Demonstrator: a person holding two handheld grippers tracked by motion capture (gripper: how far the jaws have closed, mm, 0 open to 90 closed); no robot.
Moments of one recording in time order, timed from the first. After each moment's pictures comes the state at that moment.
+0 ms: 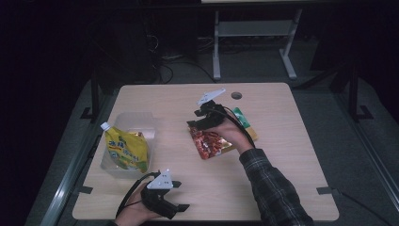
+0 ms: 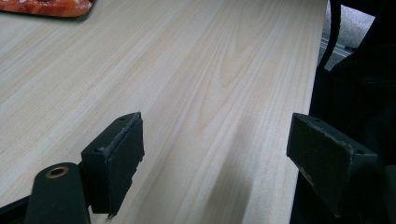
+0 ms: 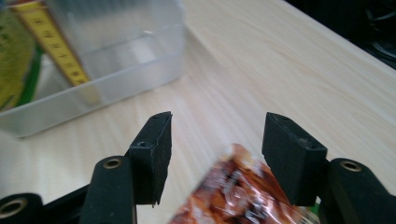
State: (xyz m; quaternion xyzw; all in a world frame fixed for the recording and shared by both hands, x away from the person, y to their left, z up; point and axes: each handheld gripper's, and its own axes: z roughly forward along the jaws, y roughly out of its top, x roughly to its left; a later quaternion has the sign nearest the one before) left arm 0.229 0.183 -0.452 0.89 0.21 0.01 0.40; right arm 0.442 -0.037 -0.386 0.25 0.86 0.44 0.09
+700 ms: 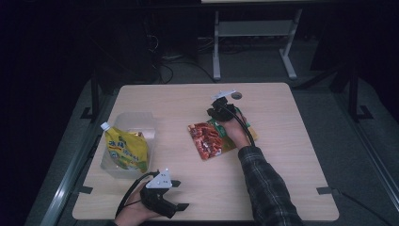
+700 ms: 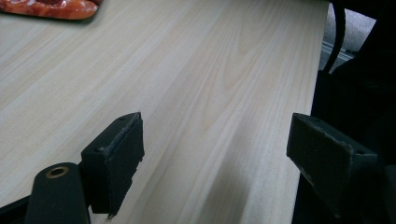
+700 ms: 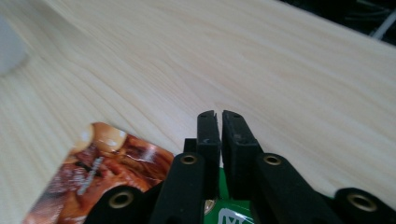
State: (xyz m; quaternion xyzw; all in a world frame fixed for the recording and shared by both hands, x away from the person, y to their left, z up) left arm 0.230 0.186 -0.451 0.89 0.22 0.01 0.41; right arm 0.493 -0.067 -0.444 0.39 0.82 0.39 0.16
